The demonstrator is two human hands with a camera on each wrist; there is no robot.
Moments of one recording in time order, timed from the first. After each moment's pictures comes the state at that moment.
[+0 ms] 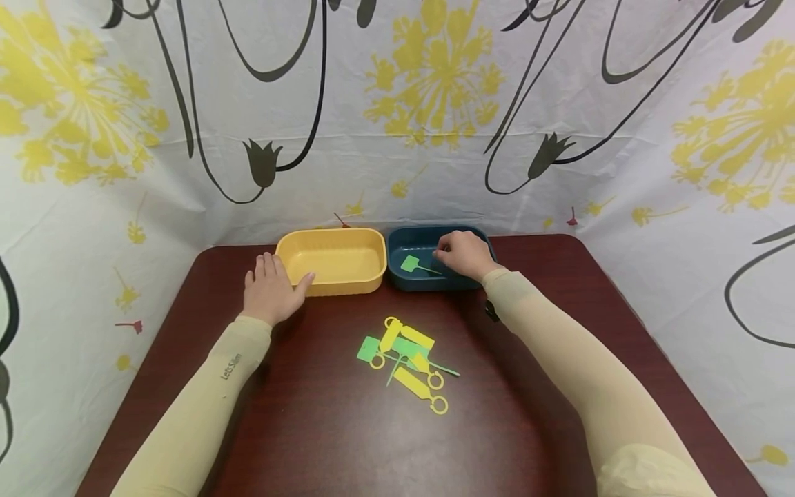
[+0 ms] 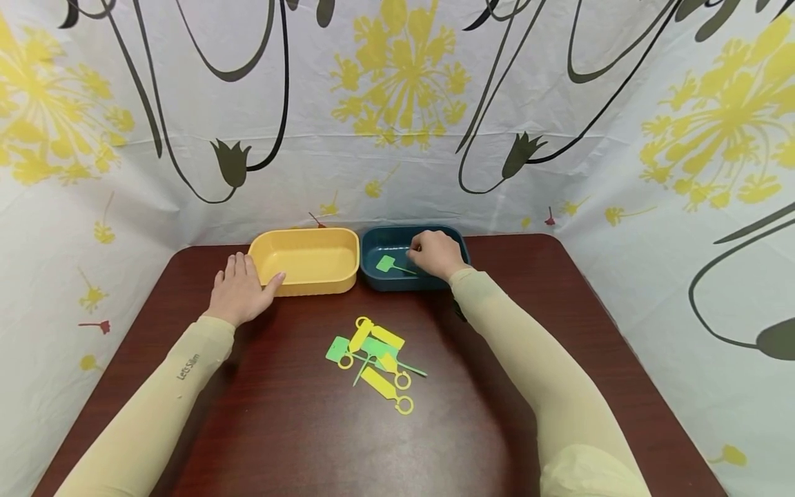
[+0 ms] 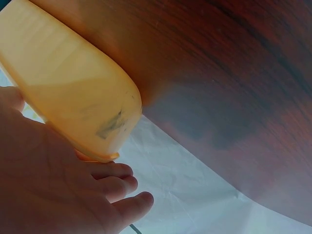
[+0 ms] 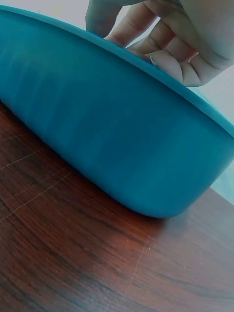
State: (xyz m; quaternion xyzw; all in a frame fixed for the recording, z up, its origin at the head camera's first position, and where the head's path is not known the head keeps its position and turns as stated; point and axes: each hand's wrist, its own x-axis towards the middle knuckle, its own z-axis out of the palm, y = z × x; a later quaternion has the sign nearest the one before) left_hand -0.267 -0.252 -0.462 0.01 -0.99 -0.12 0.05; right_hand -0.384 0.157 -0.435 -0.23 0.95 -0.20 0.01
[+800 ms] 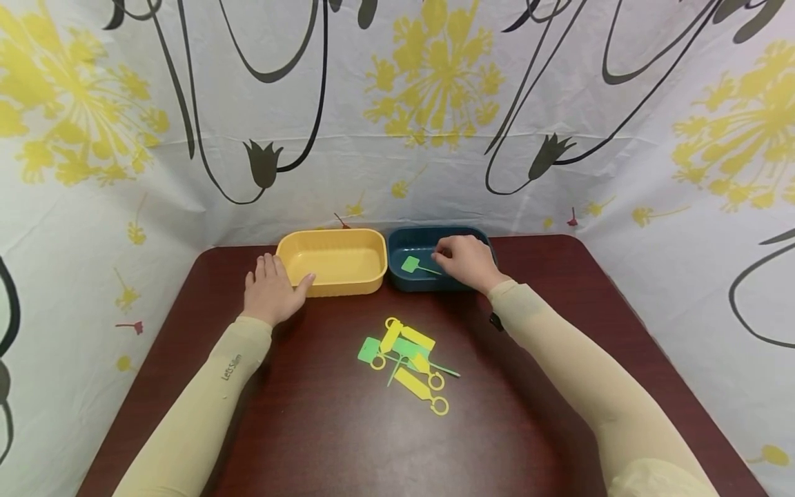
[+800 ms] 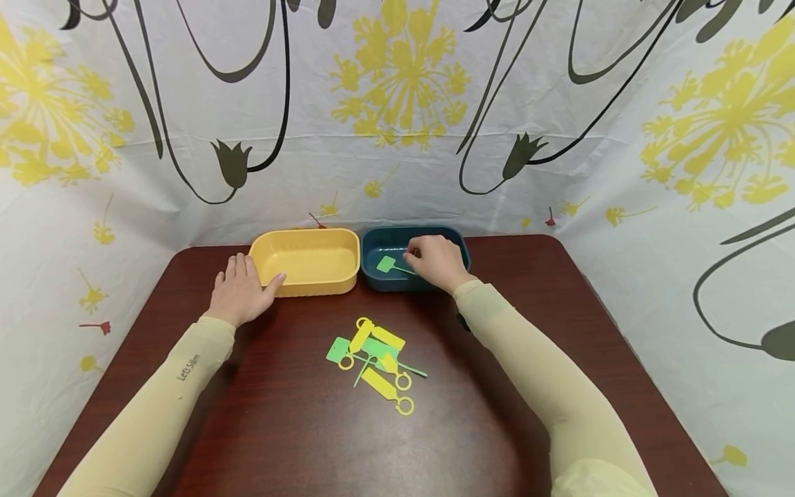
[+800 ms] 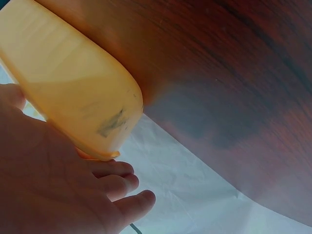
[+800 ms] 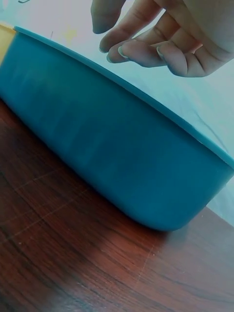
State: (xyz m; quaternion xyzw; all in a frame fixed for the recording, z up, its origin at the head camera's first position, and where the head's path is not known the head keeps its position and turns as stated) left_hand -0.269 -0.252 -0.462 0.01 -0.99 -0.12 0.04; right_hand -0.357 0.157 -0.430 -0.26 0.94 -0.22 -0.07
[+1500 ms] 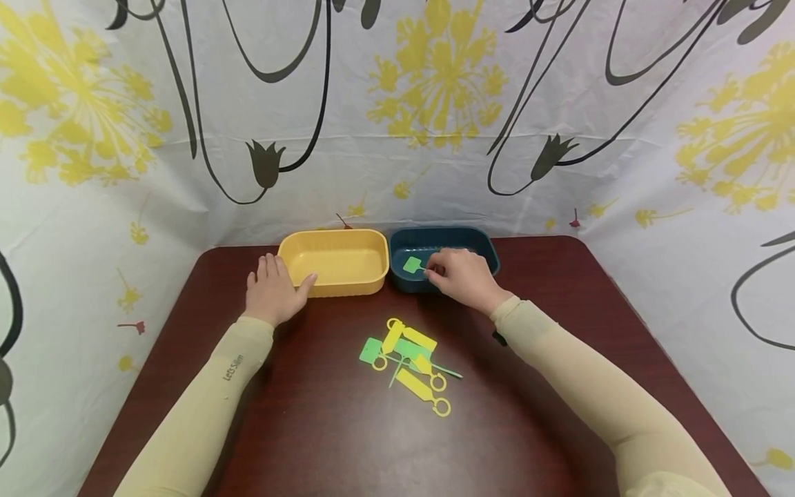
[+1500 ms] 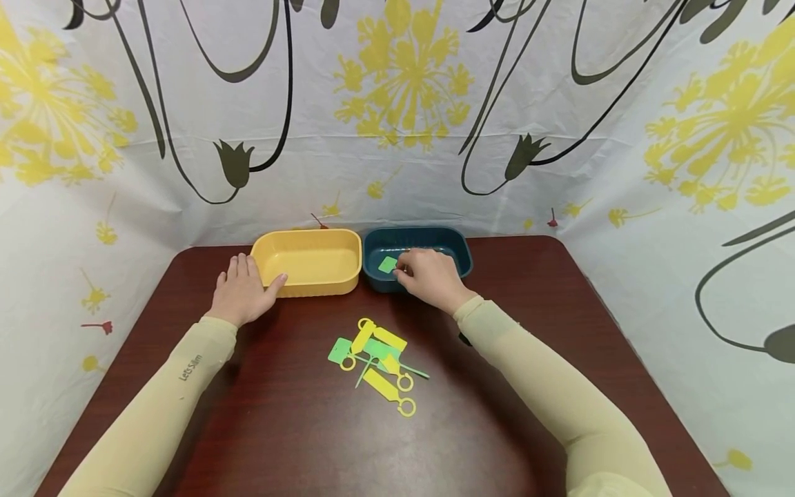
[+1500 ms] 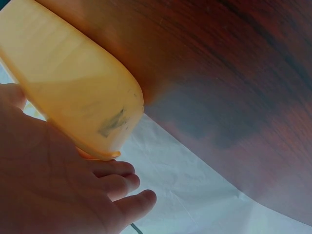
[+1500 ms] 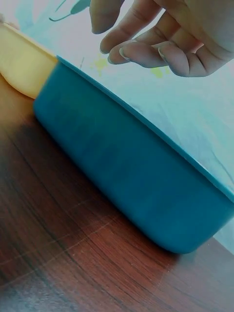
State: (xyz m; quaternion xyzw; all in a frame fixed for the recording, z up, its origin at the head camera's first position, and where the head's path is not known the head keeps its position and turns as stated) left_hand -0.267 -0.253 -0.460 0.01 -0.99 -0.12 0.03; right_hand -0.317 0.139 -0.424 -0.33 0.92 -0.17 -0.11
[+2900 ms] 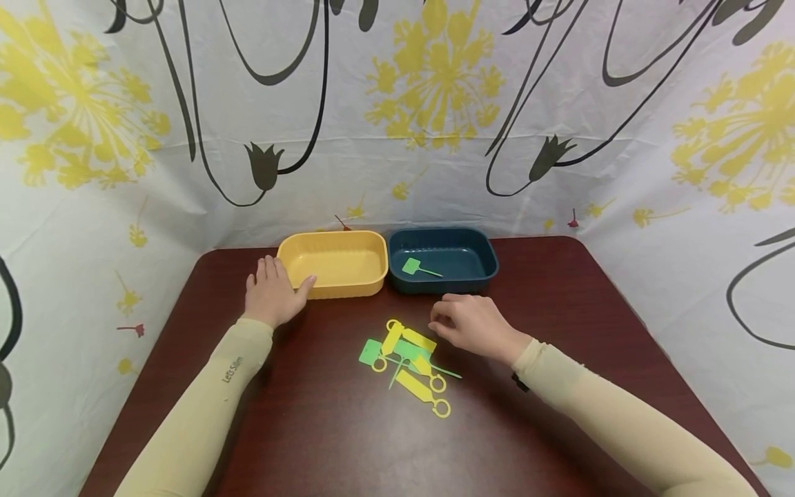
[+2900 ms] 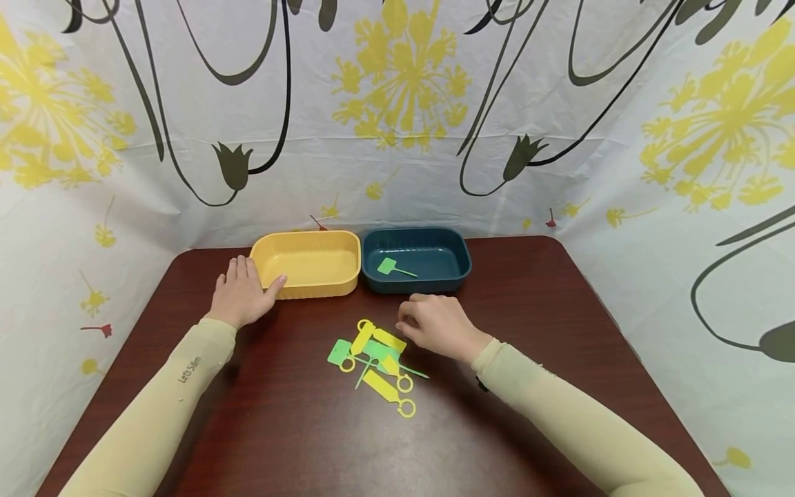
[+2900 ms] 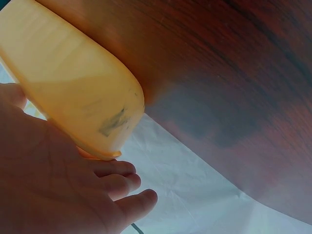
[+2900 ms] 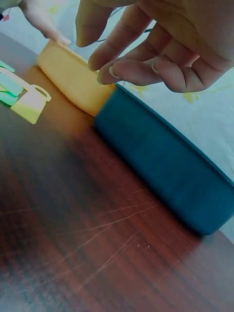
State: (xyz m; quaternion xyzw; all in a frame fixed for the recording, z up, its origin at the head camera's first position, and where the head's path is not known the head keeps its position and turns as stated) left_hand -0.265 -0.252 -0.456 0.01 -0.99 -0.12 0.03; right_hand -0.238 0.153 -0.438 -0.38 0.91 -0.14 -0.08
